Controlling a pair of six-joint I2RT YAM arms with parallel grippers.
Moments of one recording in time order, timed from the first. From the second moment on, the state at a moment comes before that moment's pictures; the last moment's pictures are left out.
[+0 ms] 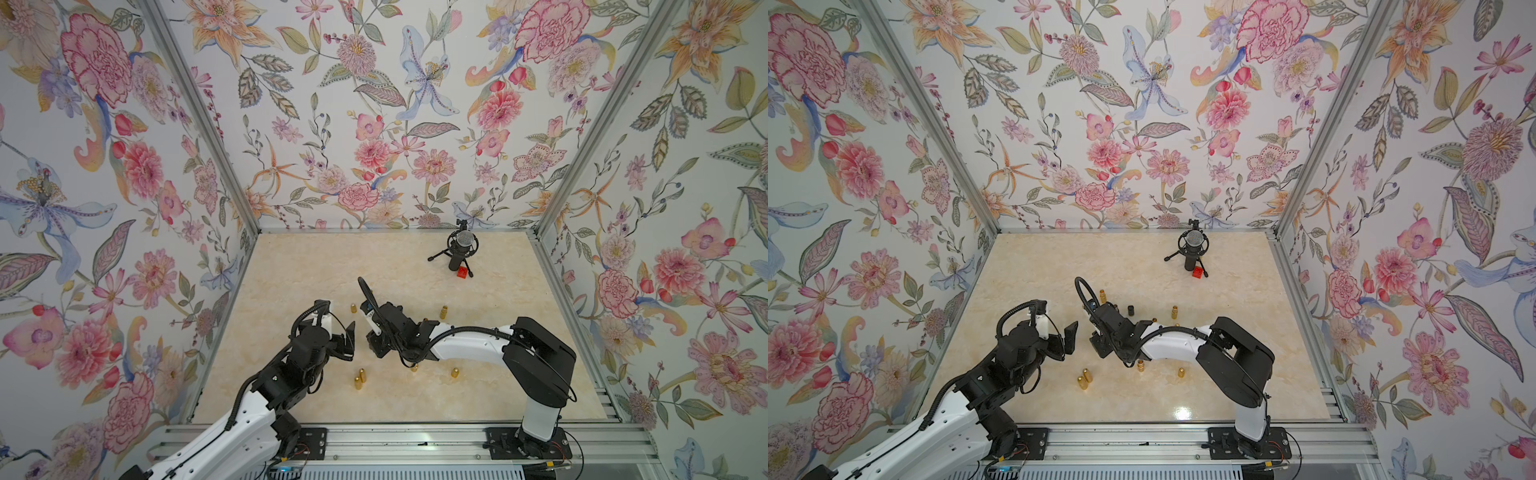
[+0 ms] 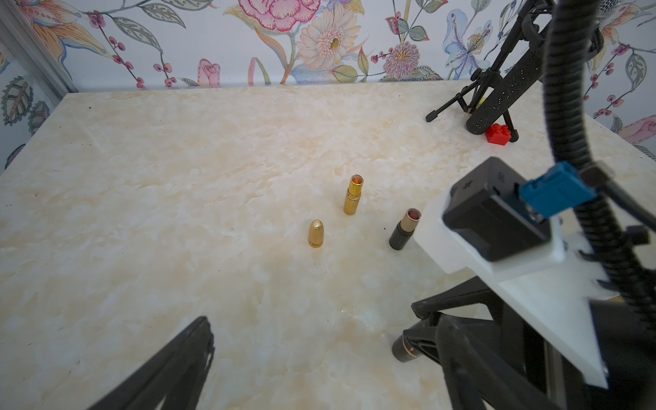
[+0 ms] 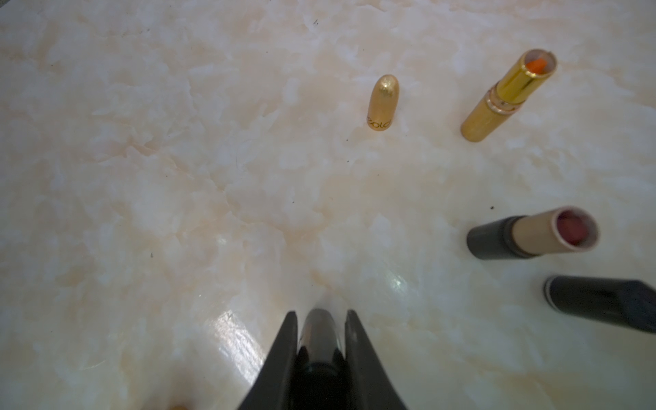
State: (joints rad) left arm -0.67 0.69 0.42 -0.20 -0.38 -0.28; right arm 1.05 1.85 1.13 -0.08 0.08 0.23
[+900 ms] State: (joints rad) left arm -0.77 0.93 0.37 0.20 -0.17 -0.03; right arm 0.83 1.45 1.16 -0.37 -0.20 0.42
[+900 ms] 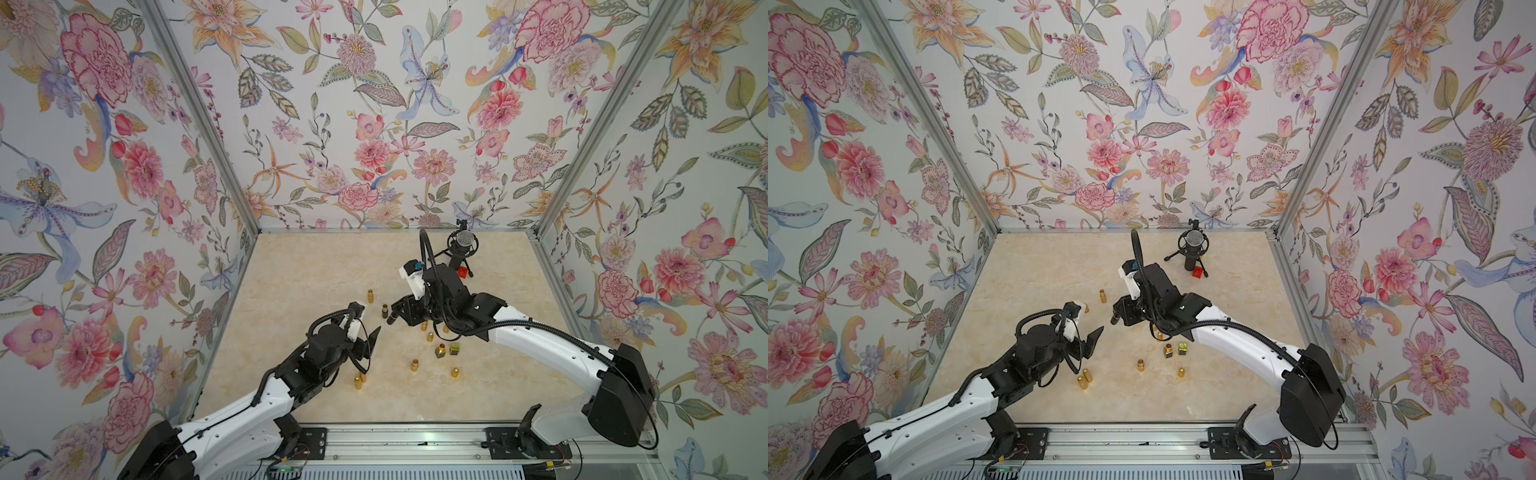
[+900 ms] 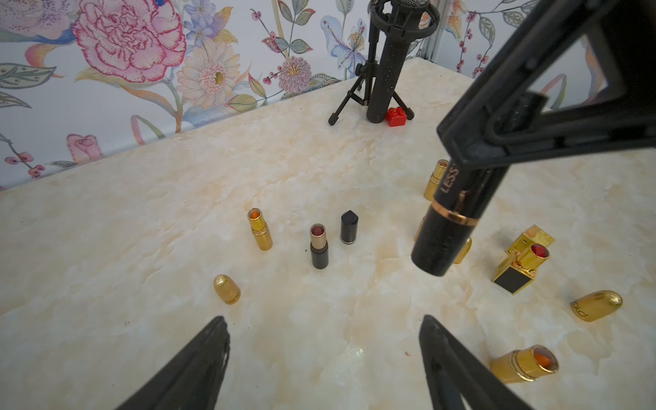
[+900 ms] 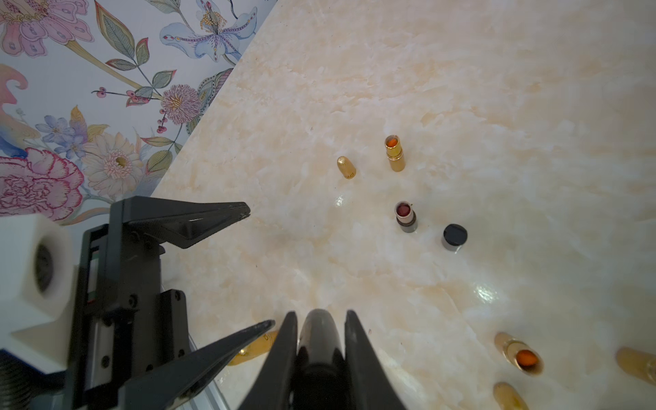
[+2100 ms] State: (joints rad) left arm -0.77 1.12 0.41 0.43 0.12 0.09; right arm 0.82 1.45 1.17 -0.40 -0.31 0.47
